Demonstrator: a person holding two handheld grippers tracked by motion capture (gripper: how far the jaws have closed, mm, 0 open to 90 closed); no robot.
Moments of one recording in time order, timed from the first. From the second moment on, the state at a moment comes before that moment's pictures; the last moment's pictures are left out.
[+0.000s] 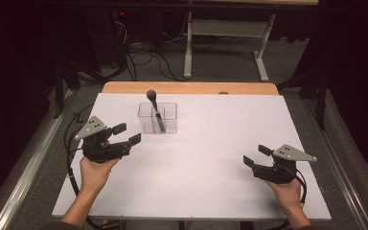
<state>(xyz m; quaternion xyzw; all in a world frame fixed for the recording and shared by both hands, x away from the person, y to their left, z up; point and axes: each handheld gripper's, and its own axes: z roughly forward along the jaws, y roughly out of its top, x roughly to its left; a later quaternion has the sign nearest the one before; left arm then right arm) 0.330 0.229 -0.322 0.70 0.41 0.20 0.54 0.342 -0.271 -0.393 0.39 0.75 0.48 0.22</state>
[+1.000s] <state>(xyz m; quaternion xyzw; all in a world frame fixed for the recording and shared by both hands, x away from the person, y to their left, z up) 0.330 0.228 -0.337 0.71 0.42 0.20 0.53 0.342 -0.271 -0.393 0.39 0.75 0.48 0.22</state>
